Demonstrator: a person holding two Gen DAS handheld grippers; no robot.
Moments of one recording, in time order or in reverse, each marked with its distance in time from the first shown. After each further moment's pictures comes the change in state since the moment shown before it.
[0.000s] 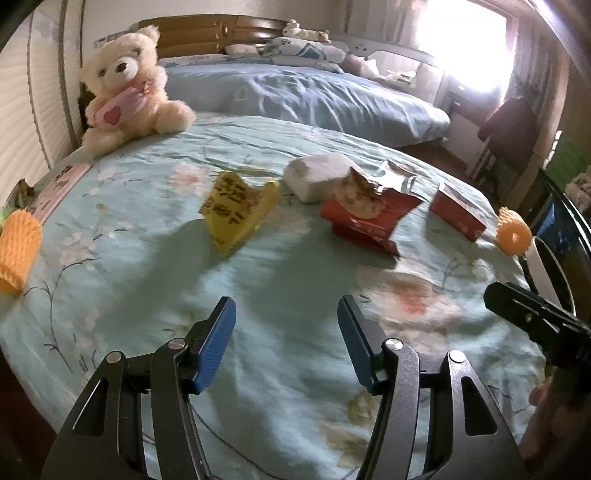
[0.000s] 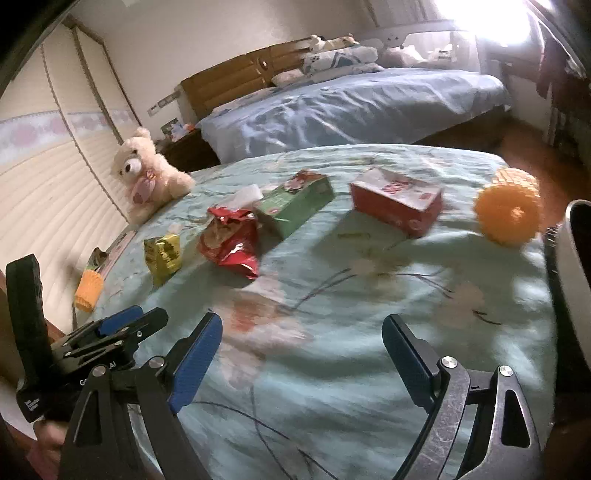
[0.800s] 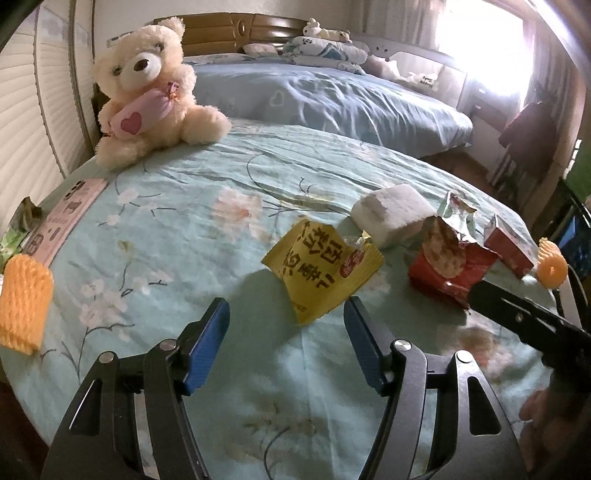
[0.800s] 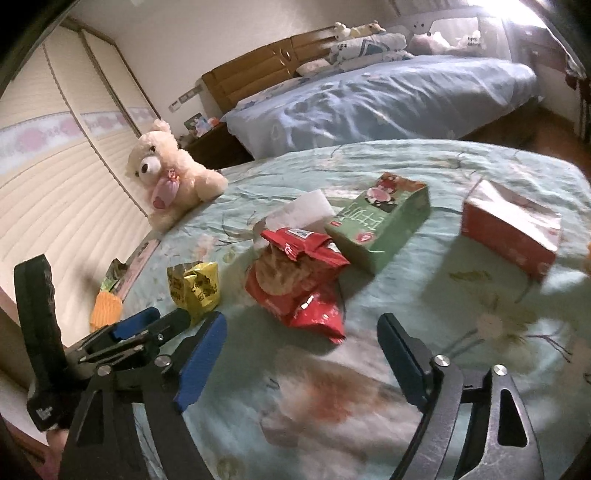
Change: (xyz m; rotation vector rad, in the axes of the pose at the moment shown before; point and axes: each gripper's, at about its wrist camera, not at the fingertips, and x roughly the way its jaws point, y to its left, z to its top) left arm 0.031 0.047 0.041 -0.006 0.004 0.065; right arm 0.071 0.045 0.036 0.027 0.038 0.135
